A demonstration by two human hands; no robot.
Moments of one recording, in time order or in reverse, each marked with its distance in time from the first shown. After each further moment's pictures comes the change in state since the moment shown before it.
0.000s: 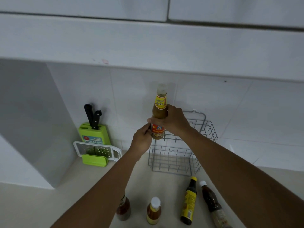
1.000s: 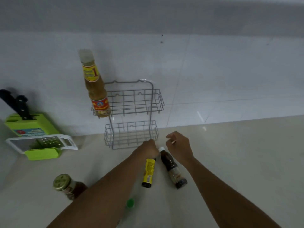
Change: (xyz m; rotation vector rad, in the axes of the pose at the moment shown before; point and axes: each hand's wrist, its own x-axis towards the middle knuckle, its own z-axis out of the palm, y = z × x) left_hand -0.050 -0.039 0.204 0.788 -0.634 -0.214; right_hand -0.193 0.212 -0.021 0.024 0.240 0.445
